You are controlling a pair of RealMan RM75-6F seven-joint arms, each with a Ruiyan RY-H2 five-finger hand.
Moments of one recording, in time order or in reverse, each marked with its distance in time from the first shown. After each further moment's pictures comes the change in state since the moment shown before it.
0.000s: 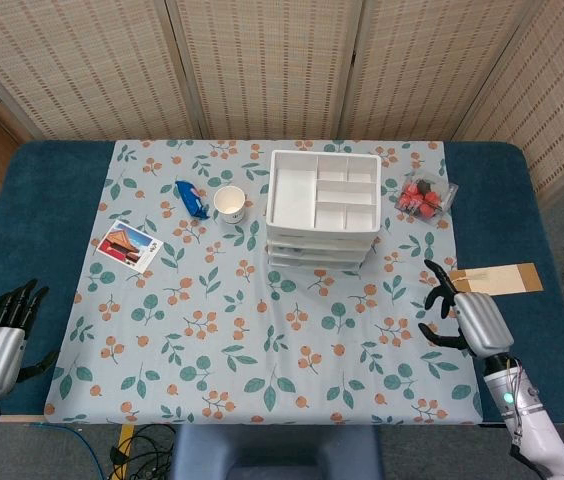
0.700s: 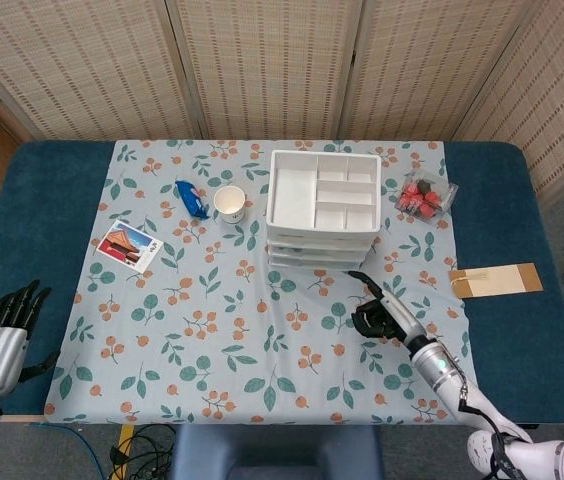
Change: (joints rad) left arm -0.005 -0.011 0.005 0.022 -0.004 -0.011 -0.015; right arm 0.213 -0.178 0.107 0.051 0.273 -0.436 0.476
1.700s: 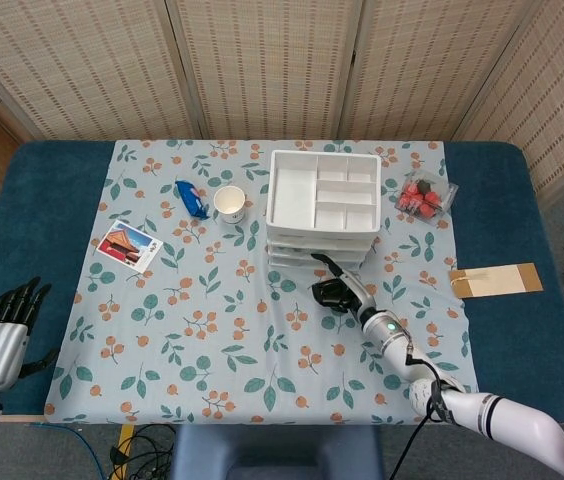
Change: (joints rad) left arm -0.017 0.005 -0.006 0.008 -0.016 -0.023 -0.011; right arm 0.161 -0.278 0.156 0.347 0.096 -0.228 0.240
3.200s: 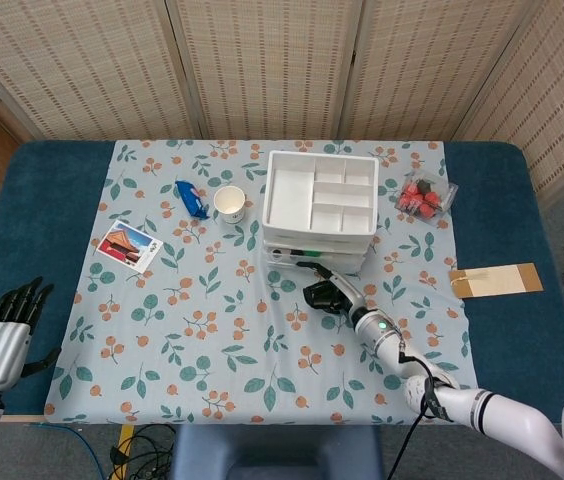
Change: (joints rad) left arm -0.009 0.012 0.004 -0.027 -0.012 -0.017 0.027; right arm 0.011 -0.024 0.016 0.029 -0.070 -0.061 0.014
